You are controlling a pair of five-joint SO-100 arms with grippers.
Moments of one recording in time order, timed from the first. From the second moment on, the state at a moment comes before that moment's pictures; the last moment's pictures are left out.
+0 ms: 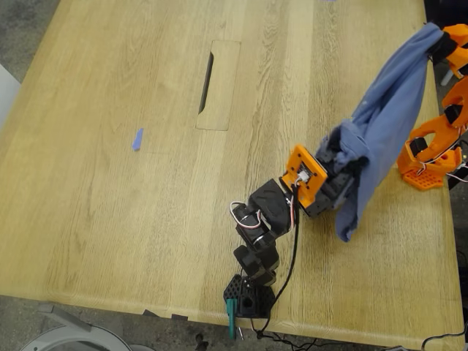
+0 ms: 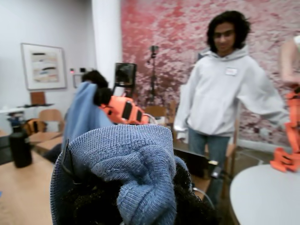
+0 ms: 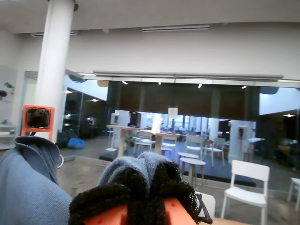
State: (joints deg) arm 0 59.5 111.0 10.9 77.3 -85.4; arm 1 -20.7 121.7 22.1 58.0 -98.9
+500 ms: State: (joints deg) arm 0 68.2 112.9 12.1 86.4 -86.2; arm 1 -26.4 123.8 25.8 68.3 -93.9
